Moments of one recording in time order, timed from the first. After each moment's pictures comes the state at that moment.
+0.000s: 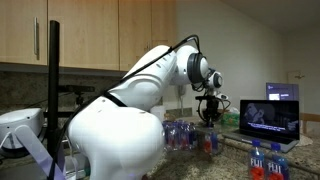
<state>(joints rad) 0.21 0.77 0.04 -1.02 0.05 1.56 0.45</state>
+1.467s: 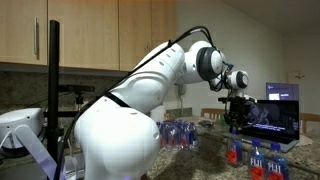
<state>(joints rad) 0.05 0.76 -0.01 -1.06 0.04 1.53 0.17</state>
